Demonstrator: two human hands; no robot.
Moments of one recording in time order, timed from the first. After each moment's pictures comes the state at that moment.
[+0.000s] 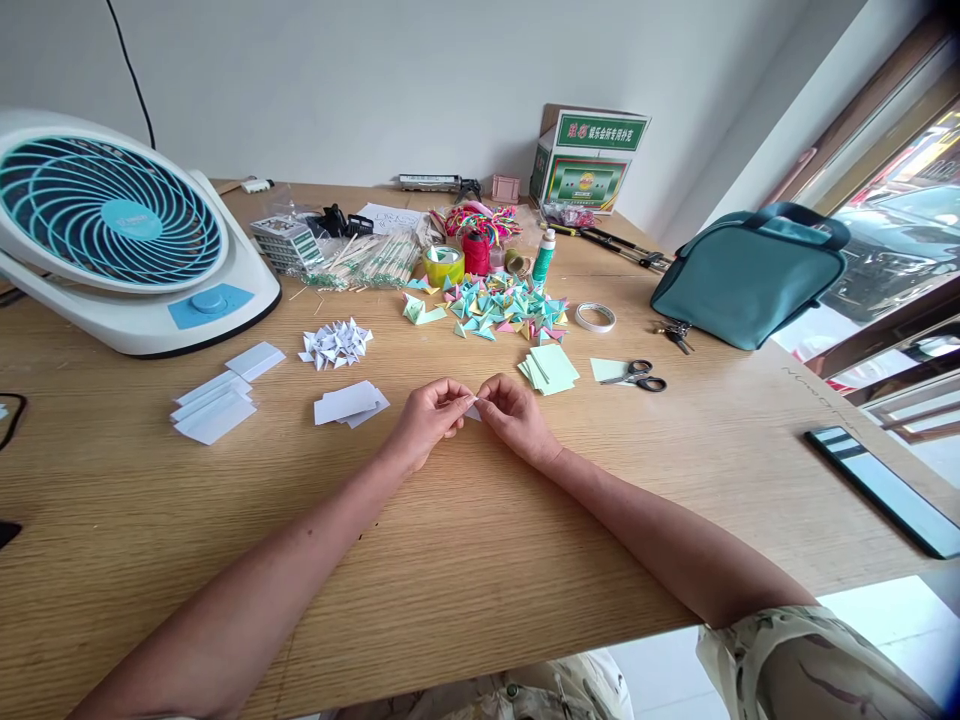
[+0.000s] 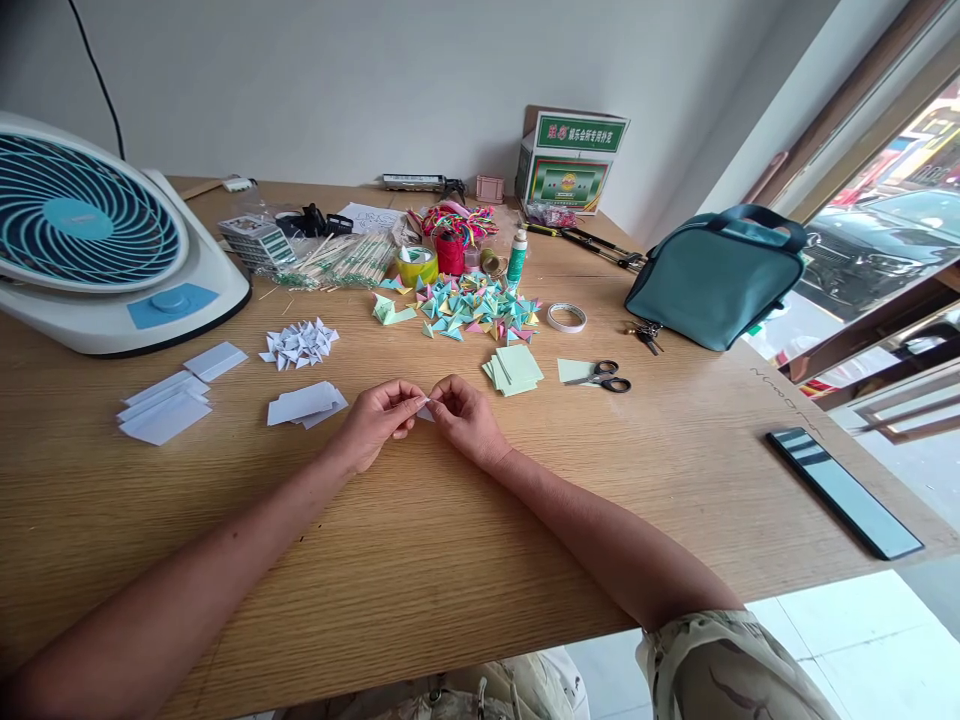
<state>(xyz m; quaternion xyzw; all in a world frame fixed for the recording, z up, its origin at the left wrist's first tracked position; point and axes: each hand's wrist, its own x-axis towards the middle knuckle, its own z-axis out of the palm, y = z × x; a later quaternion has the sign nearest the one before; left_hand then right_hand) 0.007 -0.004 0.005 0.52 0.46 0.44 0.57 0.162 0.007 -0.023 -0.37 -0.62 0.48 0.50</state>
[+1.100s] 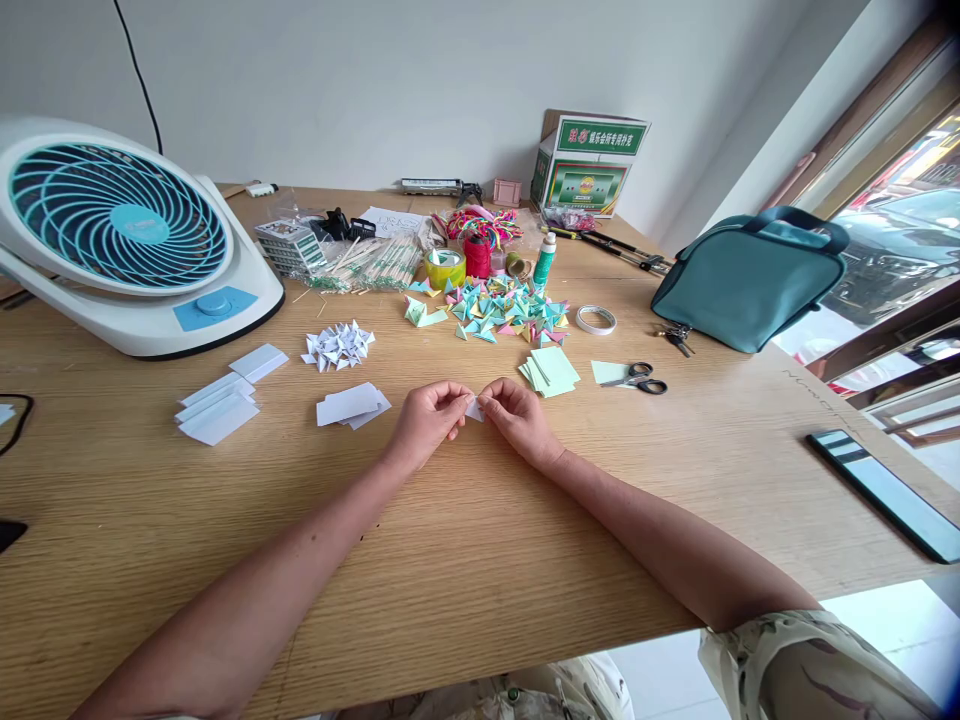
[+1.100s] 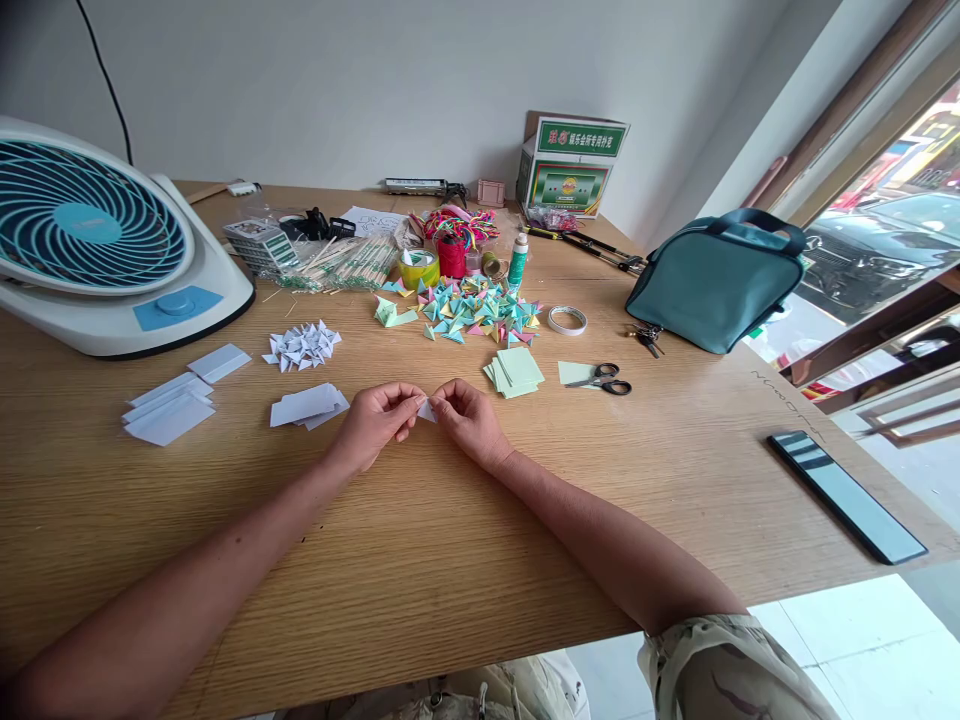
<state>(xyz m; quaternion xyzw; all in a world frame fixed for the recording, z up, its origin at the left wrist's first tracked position) 0.006 -0.001 0.001 0.56 0.47 0.46 0.51 0.164 0.006 -0.019 -0.40 -0.61 0.48 0.49</state>
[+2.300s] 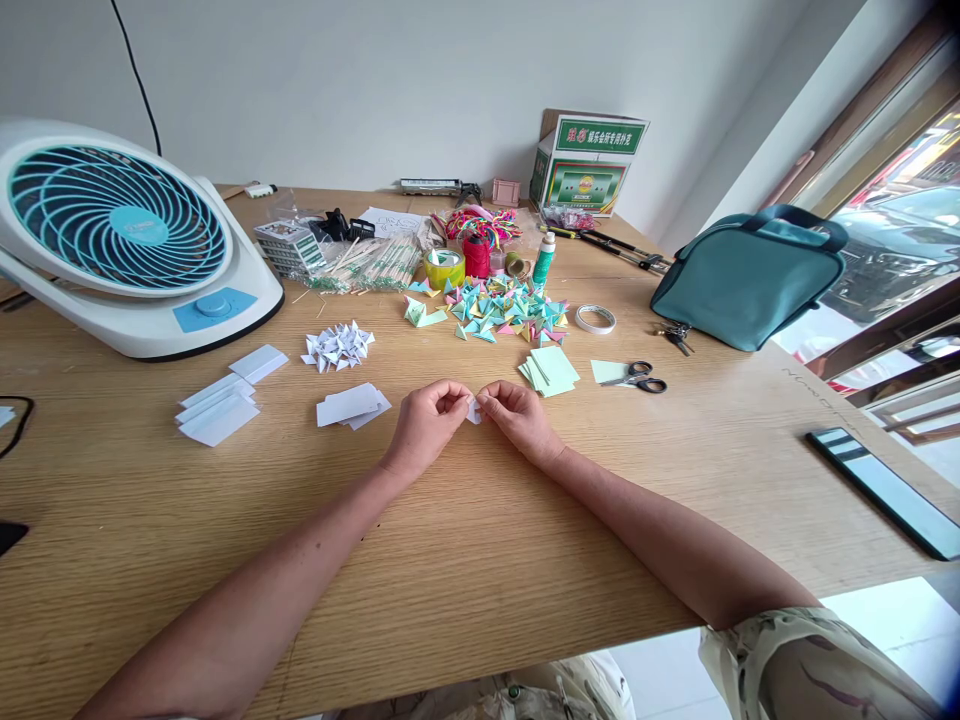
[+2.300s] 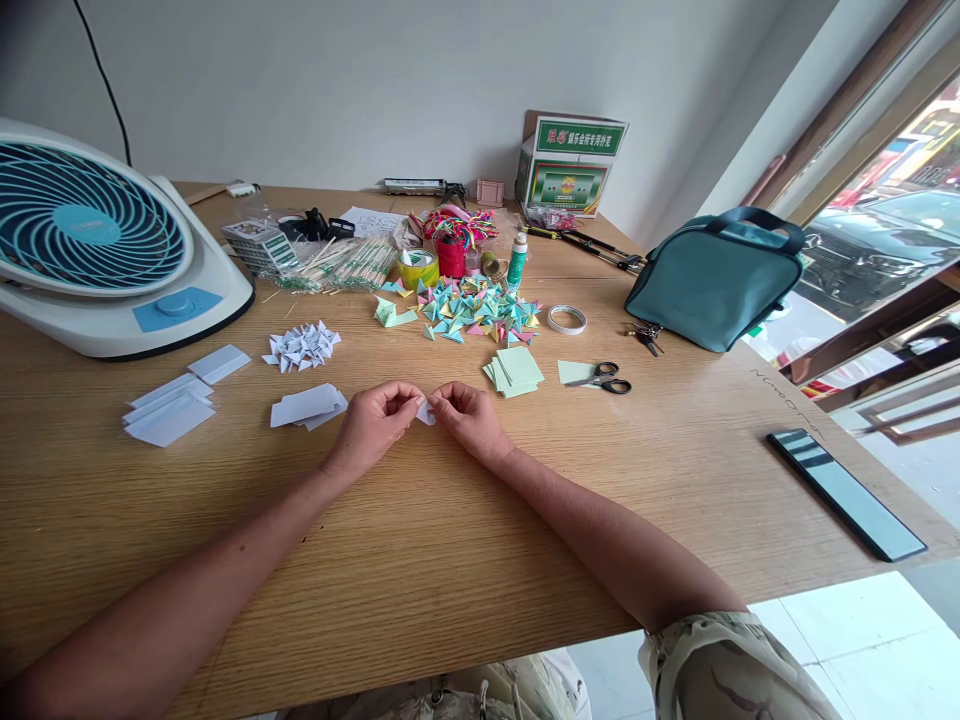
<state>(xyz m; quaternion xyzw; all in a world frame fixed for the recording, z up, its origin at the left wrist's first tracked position) 0.007 -0.009 0.011 0.63 0.52 0.44 0.37 0.165 0.008 -0.019 -0.38 -0.60 0.52 0.48</state>
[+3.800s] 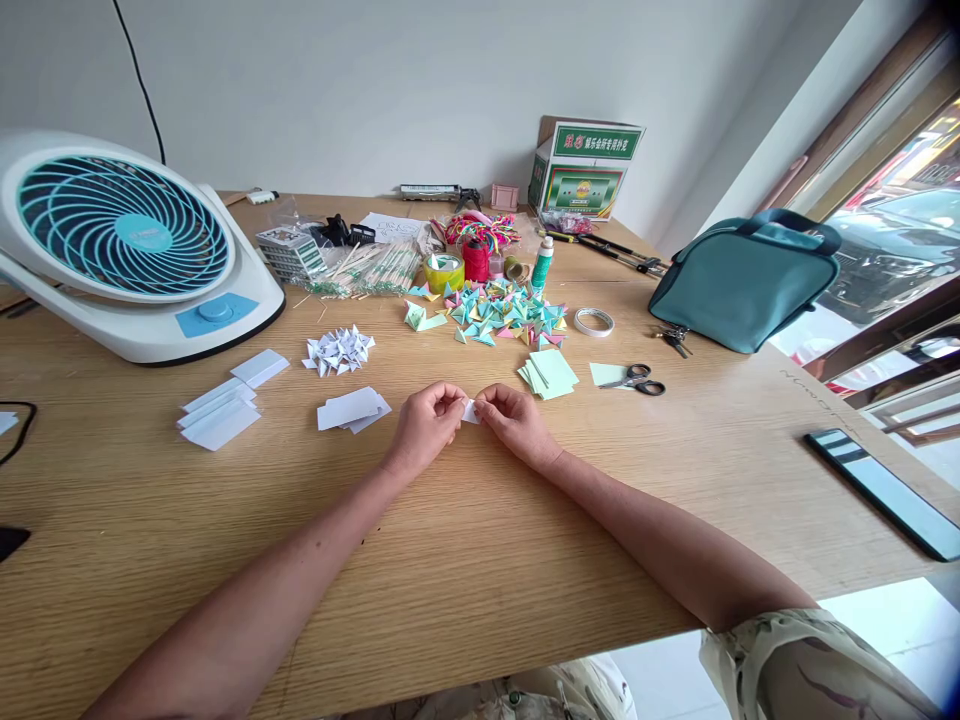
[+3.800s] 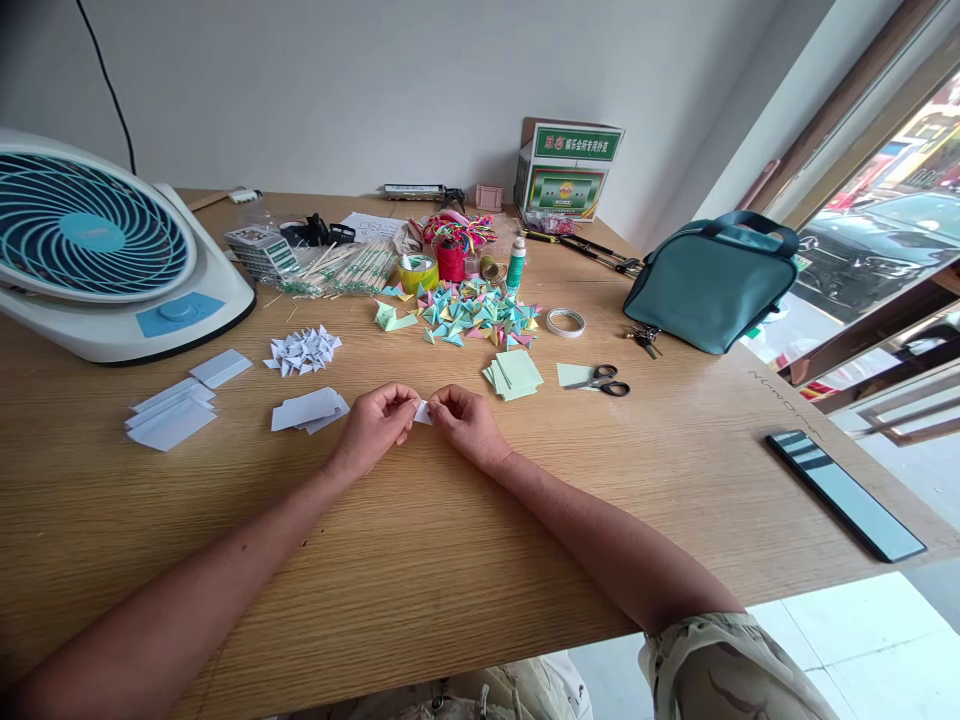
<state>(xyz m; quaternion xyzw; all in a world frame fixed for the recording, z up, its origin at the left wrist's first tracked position) 0.005 -0.005 0.005 0.61 0.51 0.44 0.42 0.163 0.005 -0.013 -0.41 -0.63 0.48 0.45</state>
